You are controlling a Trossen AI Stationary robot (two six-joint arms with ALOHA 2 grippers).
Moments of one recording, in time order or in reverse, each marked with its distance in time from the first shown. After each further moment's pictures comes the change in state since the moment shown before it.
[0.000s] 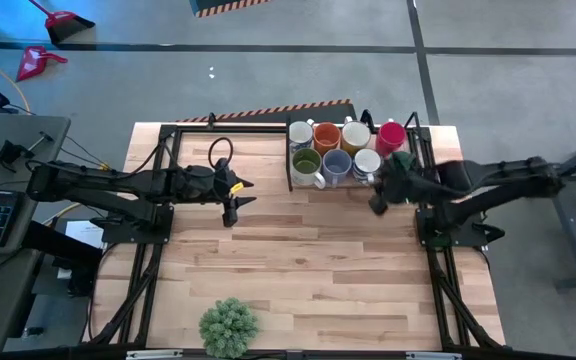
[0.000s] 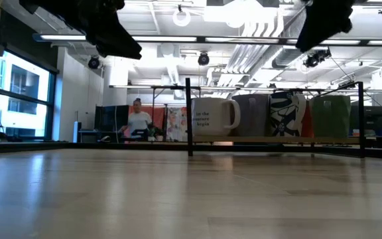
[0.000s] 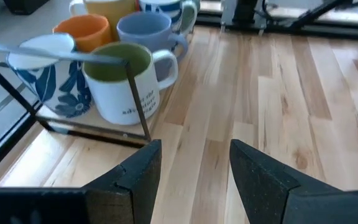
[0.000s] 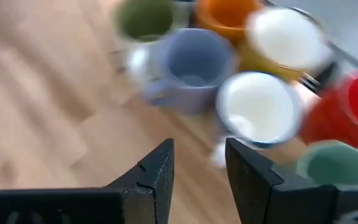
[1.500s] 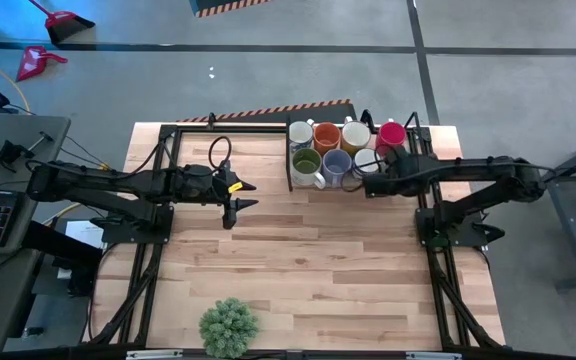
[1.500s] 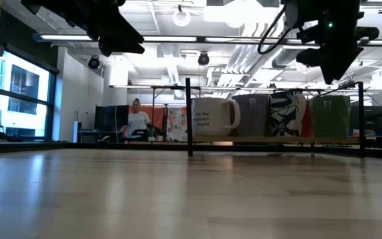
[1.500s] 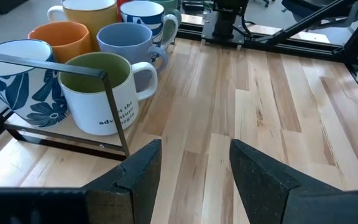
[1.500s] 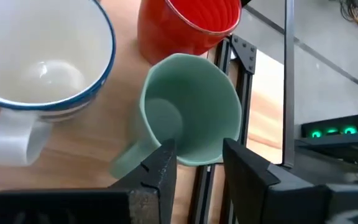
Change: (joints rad) left arm 0.000 0.000 0.000 0.054 0.076 -0.045; right arm -0.201 0.275 0.000 -0.485 0.108 0.490
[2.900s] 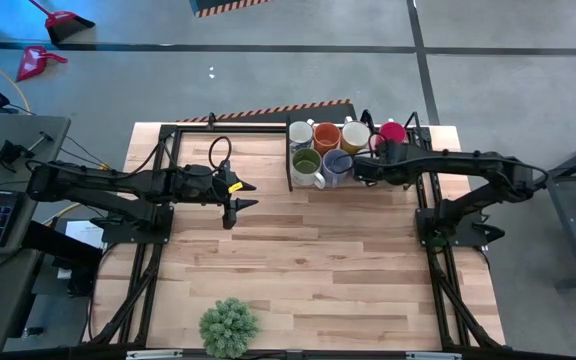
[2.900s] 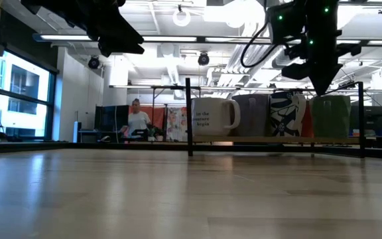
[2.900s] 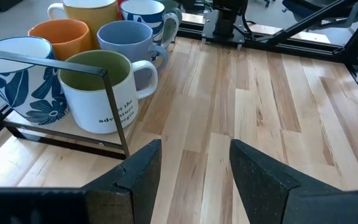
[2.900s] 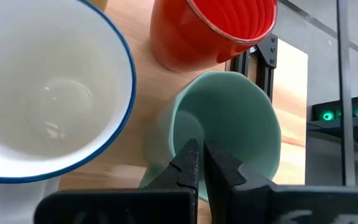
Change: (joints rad) left arm 0.000 0.000 0.000 -0.004 0.000 -0.010; right arm -0.170 0.082 0.000 0.190 -0.053 -0.144
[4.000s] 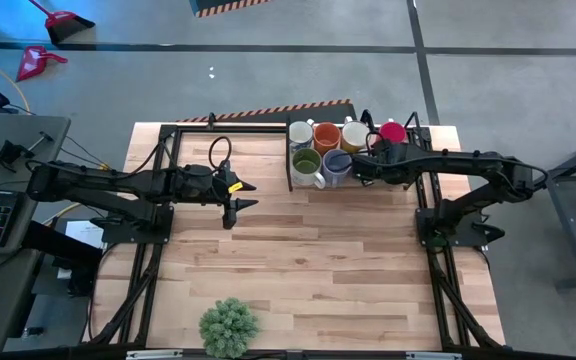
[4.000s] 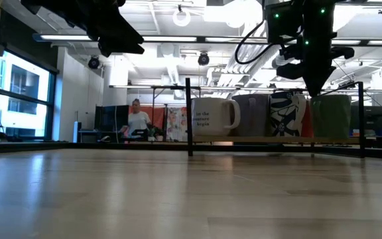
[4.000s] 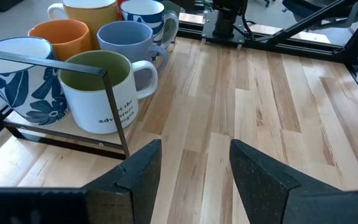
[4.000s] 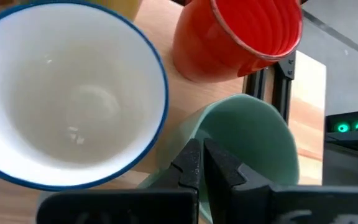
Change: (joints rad) left arm 0.000 0.000 0.000 0.000 0.000 0.001; right arm 0.000 0.004 0.000 0.083 -0.010 -0.070
